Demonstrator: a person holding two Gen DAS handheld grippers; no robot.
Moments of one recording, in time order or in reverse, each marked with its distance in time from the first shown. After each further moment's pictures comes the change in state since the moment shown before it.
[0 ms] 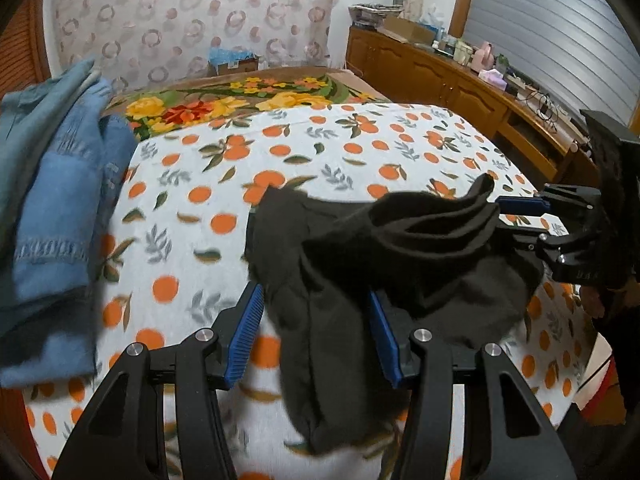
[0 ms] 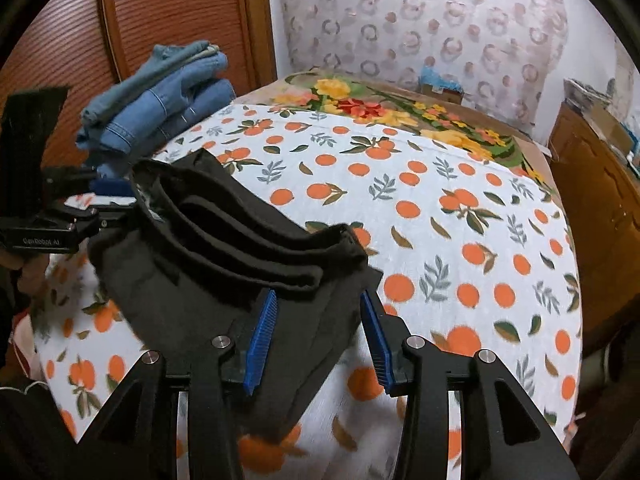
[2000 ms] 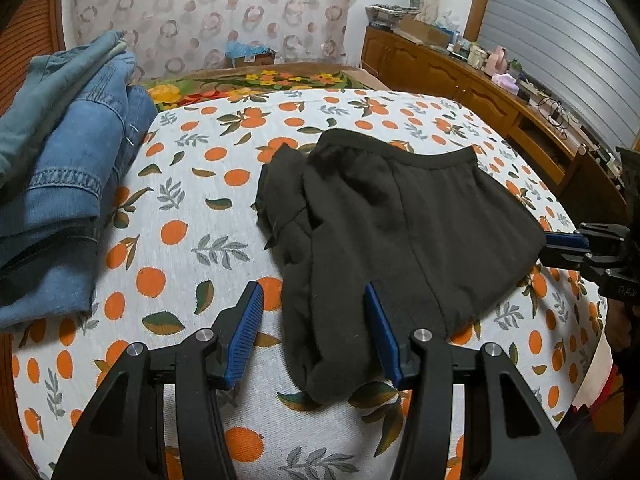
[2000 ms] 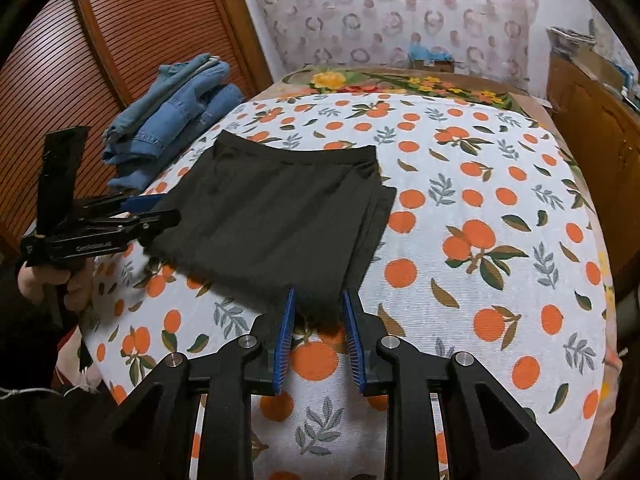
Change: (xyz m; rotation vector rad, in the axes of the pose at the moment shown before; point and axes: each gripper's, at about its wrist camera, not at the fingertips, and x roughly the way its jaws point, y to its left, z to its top) left arm -0.008 0.001 -0.038 -0.059 0.002 0.034; right arm -0.033 -0.001 -0.045 0.177 0.001 0.106
